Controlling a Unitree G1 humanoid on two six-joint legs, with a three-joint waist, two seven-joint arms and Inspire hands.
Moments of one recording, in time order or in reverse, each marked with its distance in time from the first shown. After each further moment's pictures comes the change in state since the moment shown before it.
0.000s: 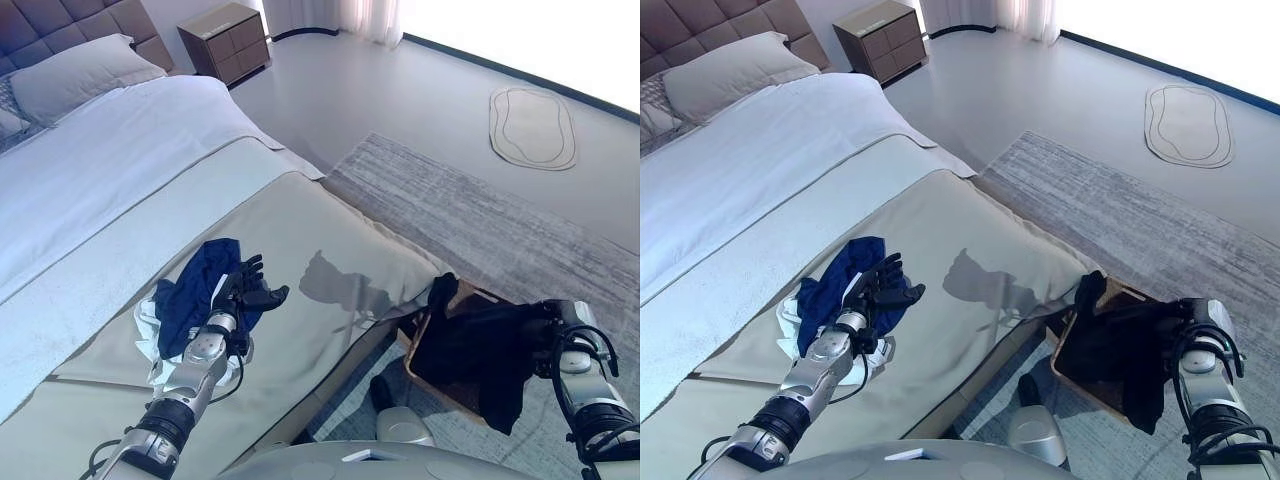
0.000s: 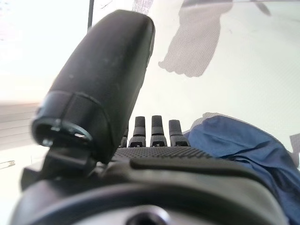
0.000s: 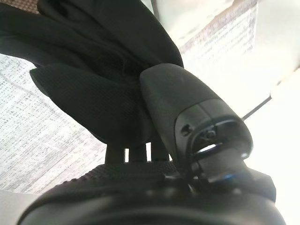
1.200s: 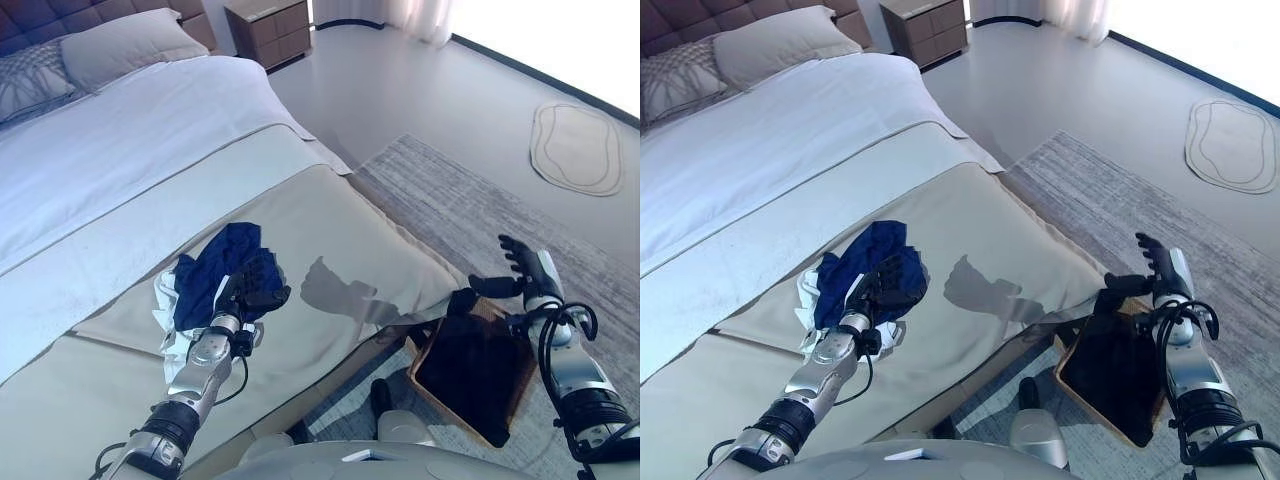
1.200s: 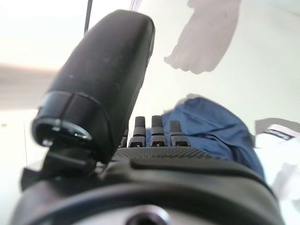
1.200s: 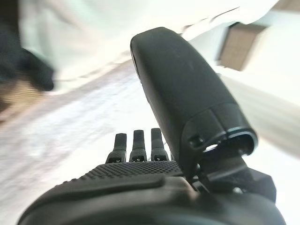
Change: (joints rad) left arm 0.025 -0.049 0.021 -0.007 0.023 -0.002 0.043; right arm -0.038 0.012 0.017 -0.357 0.055 -0.070 -0.014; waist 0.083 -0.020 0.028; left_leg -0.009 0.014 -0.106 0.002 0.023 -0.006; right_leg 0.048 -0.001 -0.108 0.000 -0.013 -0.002
